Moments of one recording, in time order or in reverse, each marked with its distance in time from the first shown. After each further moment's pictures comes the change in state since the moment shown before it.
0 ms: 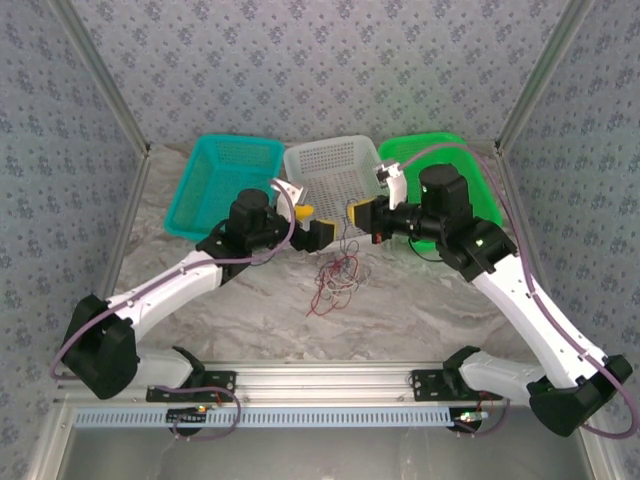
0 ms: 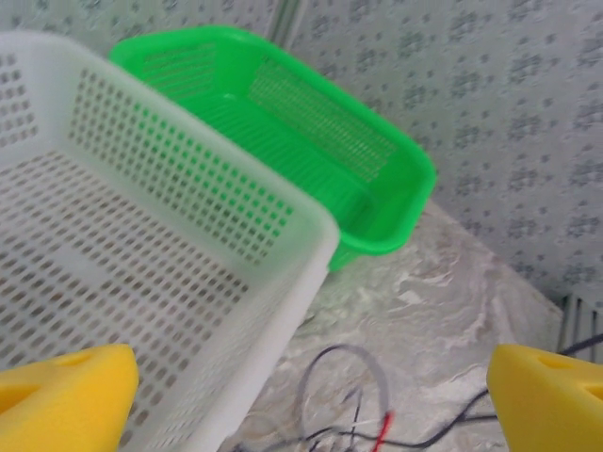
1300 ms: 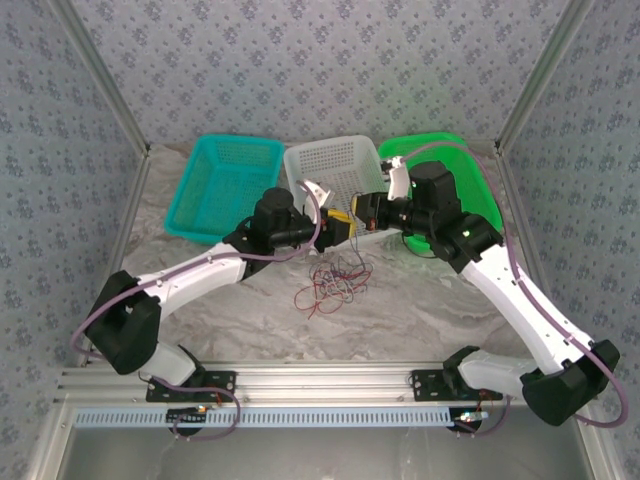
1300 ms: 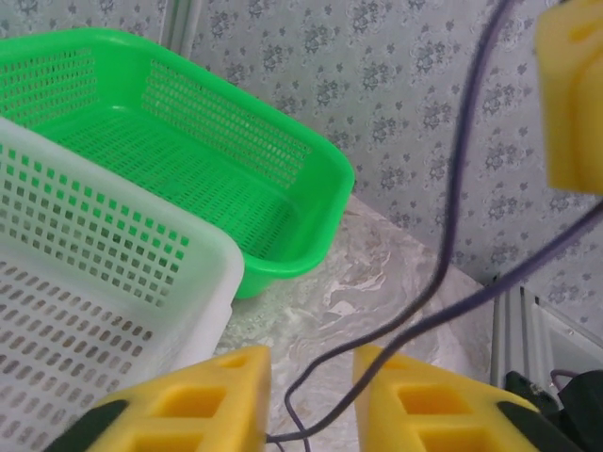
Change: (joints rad) left arm -0.089 0.160 0.067 0.142 0.083 -0.007; right arm -0.029 0.059 -0.029 0.021 0.135 0.215
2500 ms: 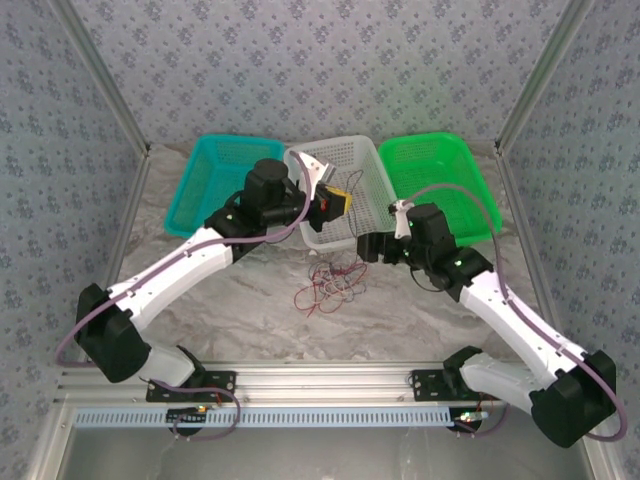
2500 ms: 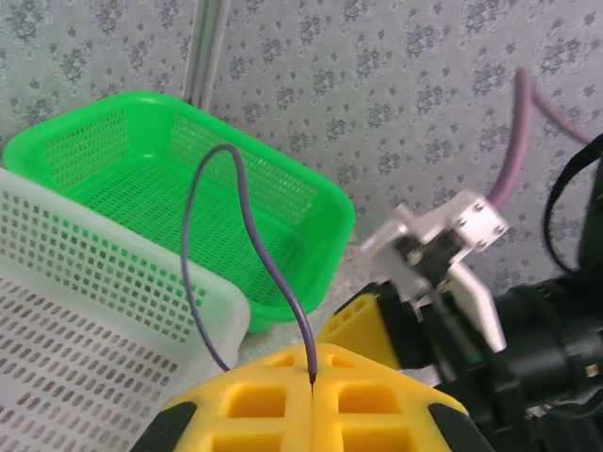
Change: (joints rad) left arm 0.008 -0.056 0.282 -0.359 -0.042 0.043; right arm -0.015 -0.114 -0.400 0.105 0.166 -0.104
